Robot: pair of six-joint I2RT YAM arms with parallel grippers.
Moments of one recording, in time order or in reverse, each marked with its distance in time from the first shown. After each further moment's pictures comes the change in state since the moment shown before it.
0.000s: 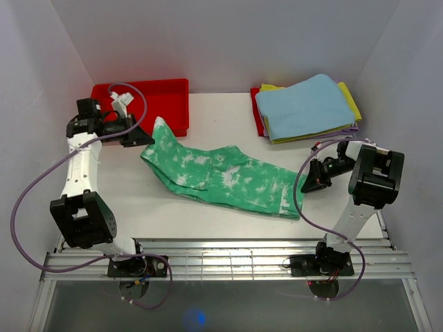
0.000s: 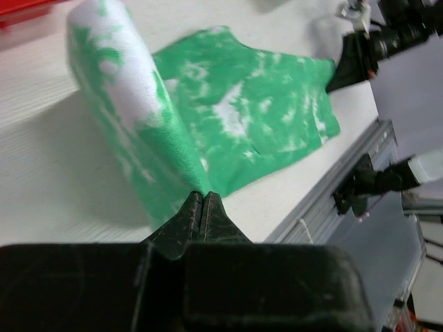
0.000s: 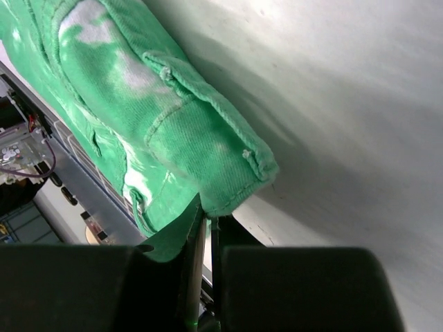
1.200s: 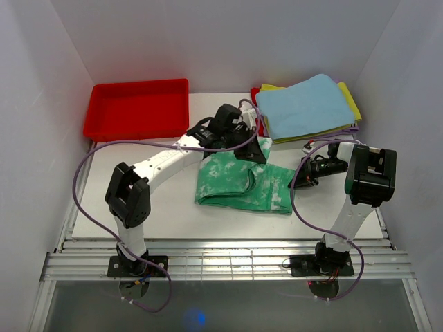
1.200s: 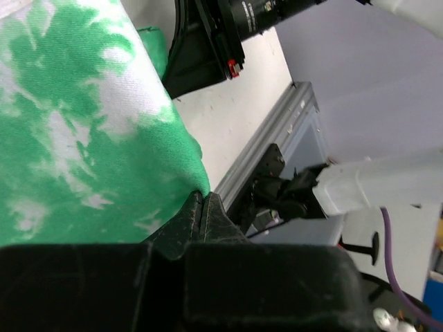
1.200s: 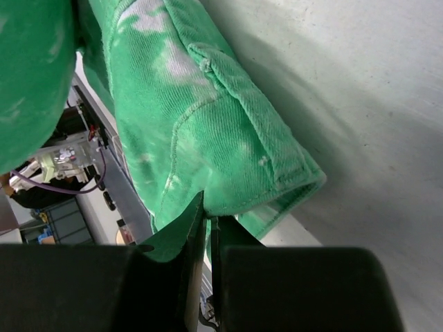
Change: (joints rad) left arm -0.989 0.288 0.135 0.512 -0.332 -0.769; right arm 0.082 0.009 -0.053 0.145 -0.220 0.107
